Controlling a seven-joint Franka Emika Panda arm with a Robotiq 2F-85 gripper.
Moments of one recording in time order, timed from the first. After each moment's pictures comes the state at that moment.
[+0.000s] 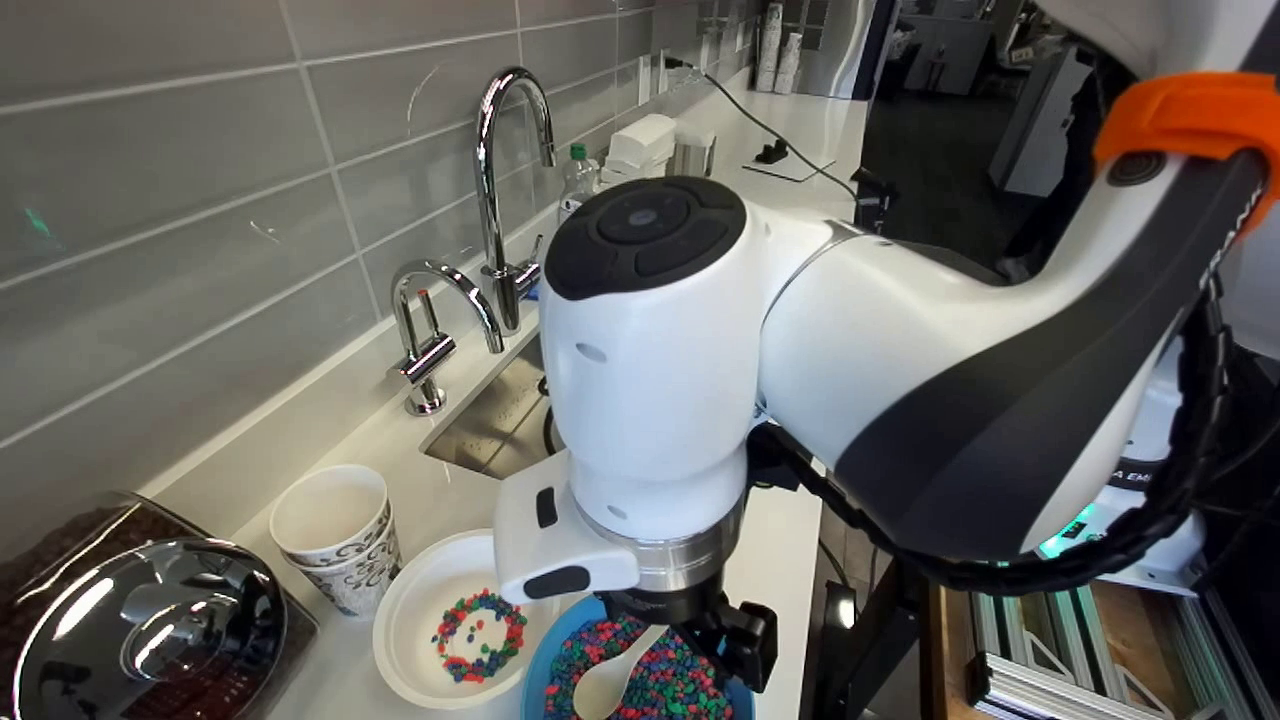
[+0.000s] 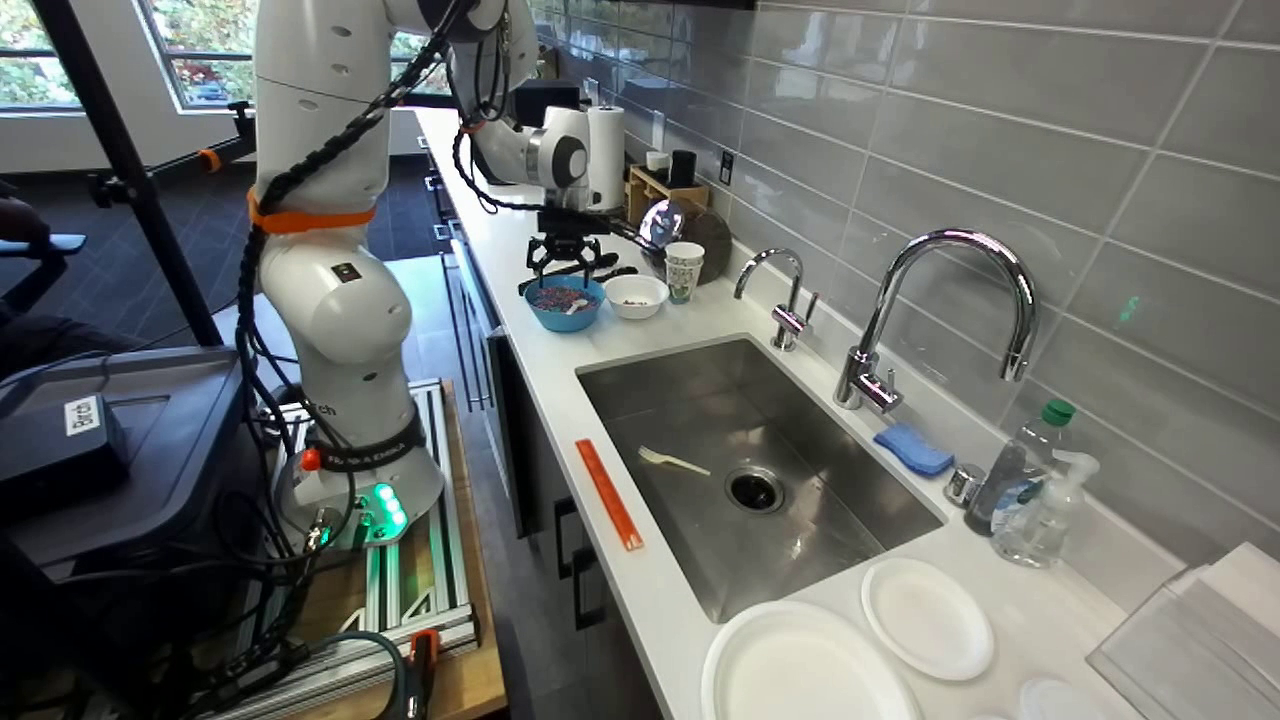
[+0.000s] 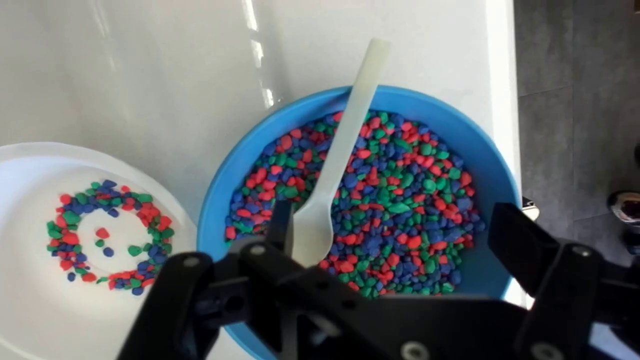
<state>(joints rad) 0.38 0.24 0.43 -2.25 -0.18 2.37 -0.48</state>
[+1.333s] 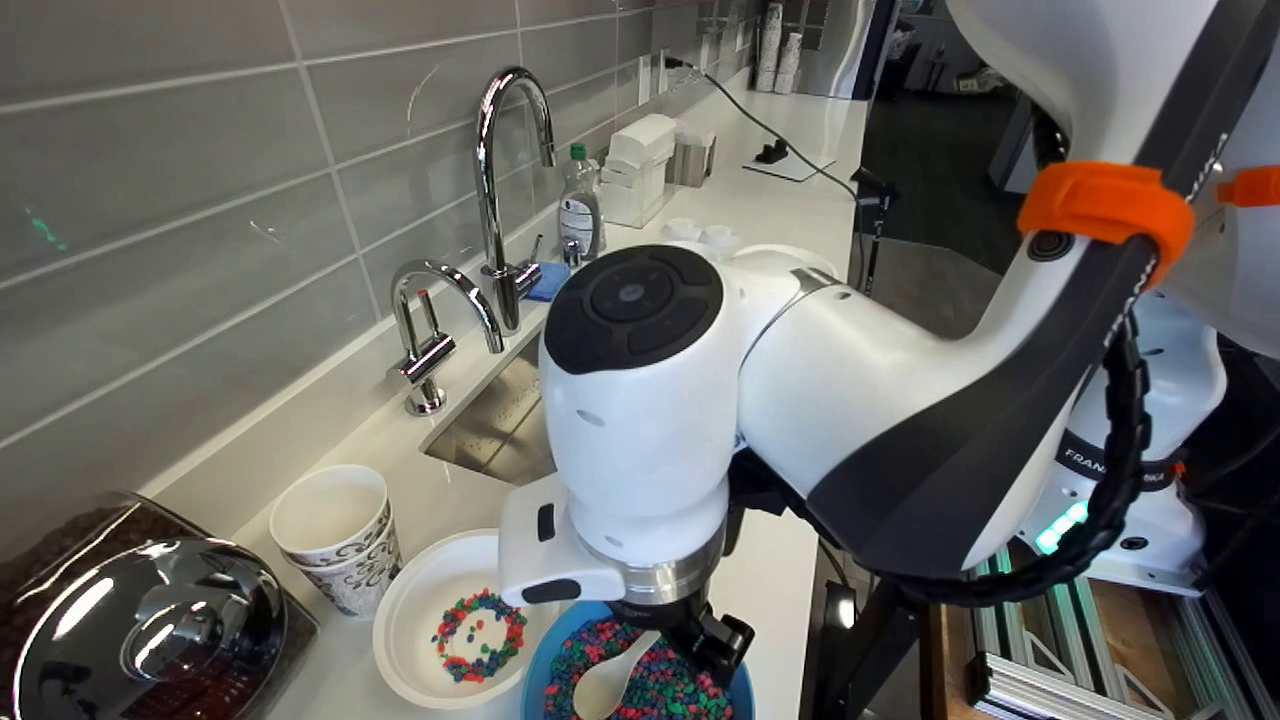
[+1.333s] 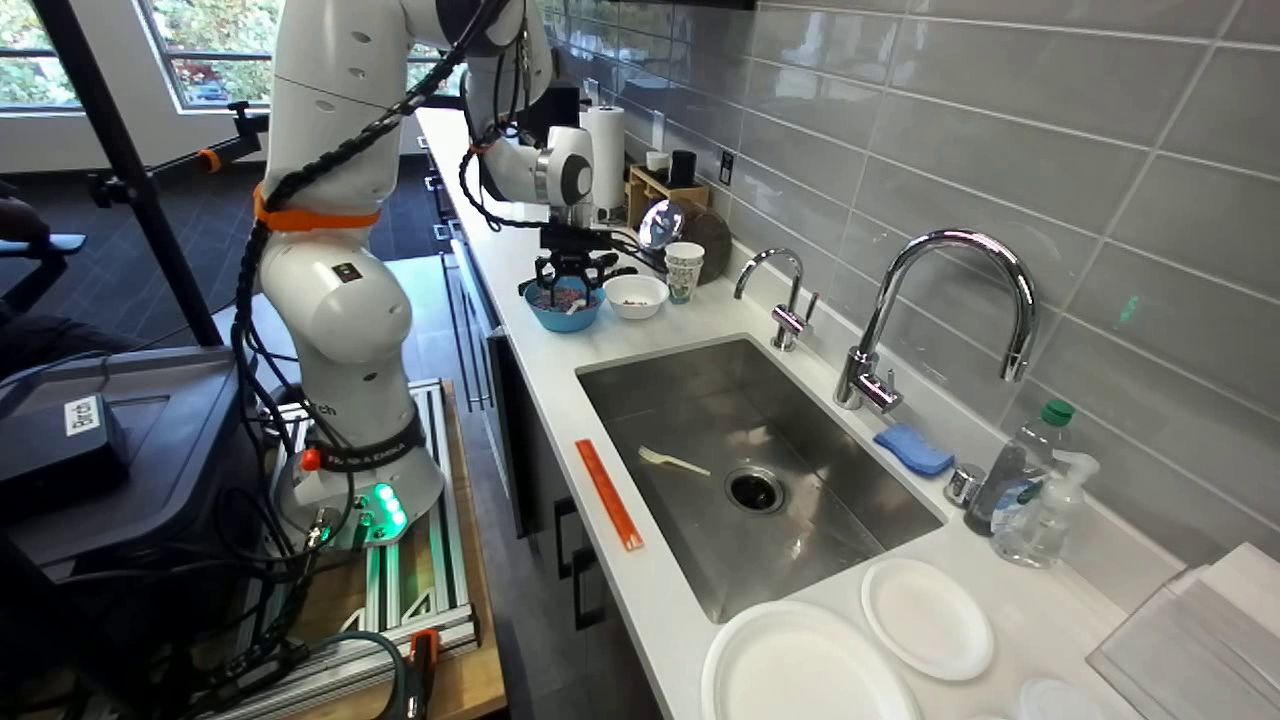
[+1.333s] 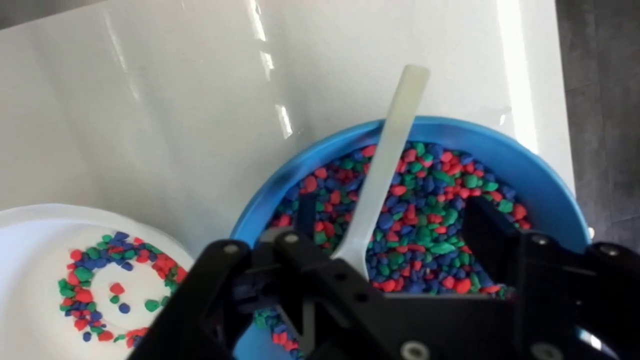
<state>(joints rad) 0.39 0.31 0.40 -2.25 -0.28 2.41 -0.36</state>
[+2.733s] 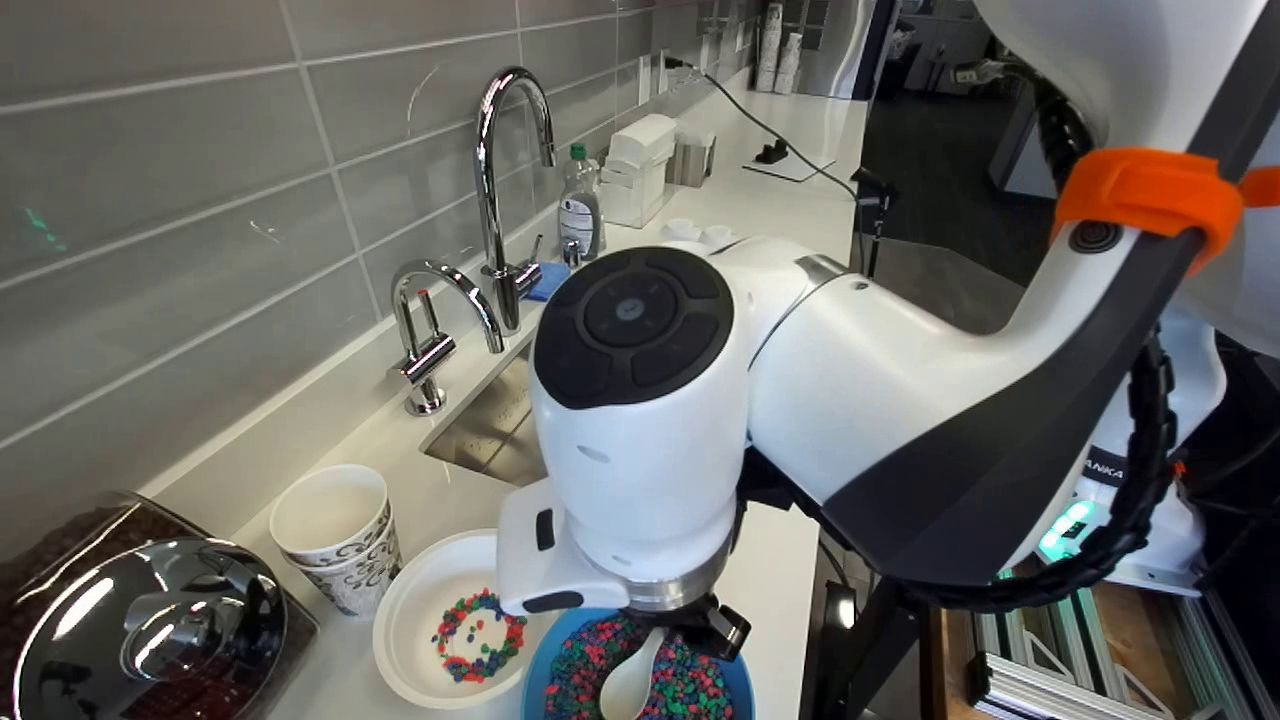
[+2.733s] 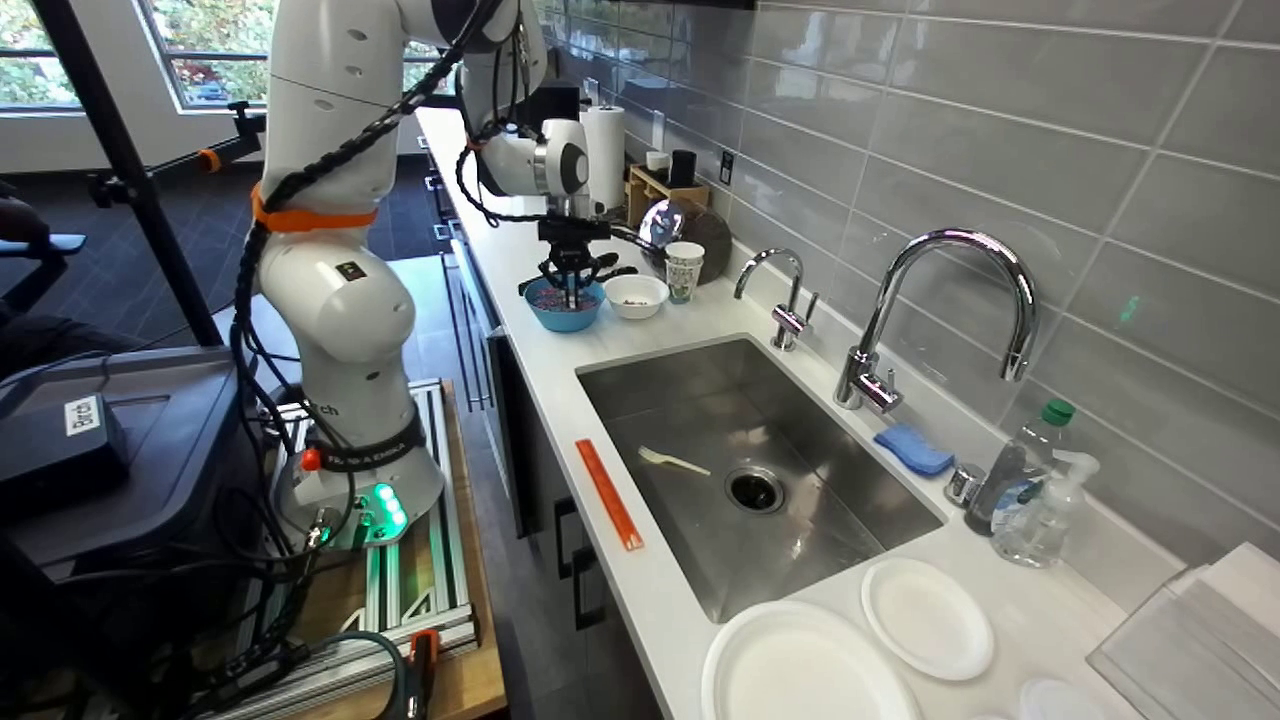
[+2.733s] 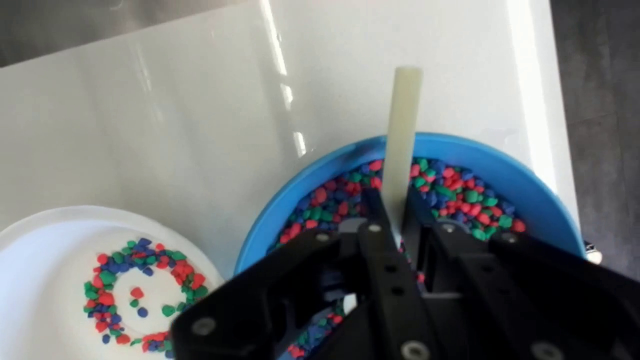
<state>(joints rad) 0.43 0.29 0.38 -2.22 -0.34 2.31 -0.30</state>
